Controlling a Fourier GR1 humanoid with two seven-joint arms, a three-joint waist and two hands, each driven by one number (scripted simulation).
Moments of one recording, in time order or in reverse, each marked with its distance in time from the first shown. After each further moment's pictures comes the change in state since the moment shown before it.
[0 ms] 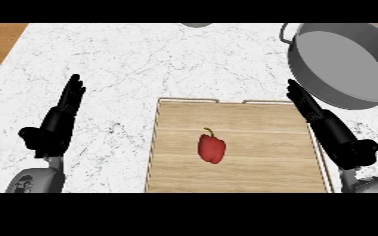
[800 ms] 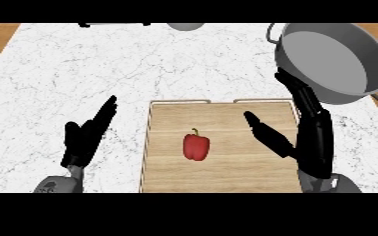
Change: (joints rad) left arm 0.040 -0.034 -0.130 0.058 0.013 -0.127 0.193; right arm -0.077 0.153 0.166 -0.148 0.850 -0.723 0.237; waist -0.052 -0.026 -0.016
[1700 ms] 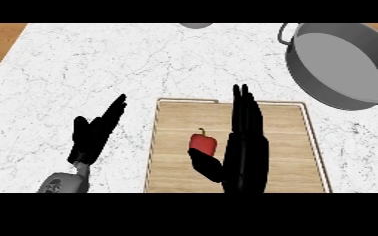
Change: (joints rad) left arm -0.020 -0.016 -0.032 -0.033 0.008 -0.032 0.068; right arm -0.055 0.348 0.272 -0.027 0.623 0.276 0.882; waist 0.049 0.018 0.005
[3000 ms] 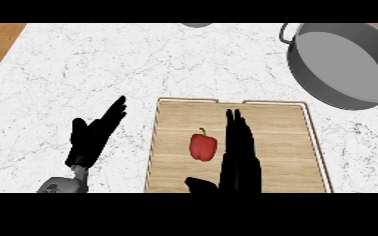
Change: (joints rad) left arm 0.031 -0.013 0.010 -0.062 -0.015 -0.021 0.050; right arm 0.150 0.007 0.069 0.016 -0.087 0.027 -0.011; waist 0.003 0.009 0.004
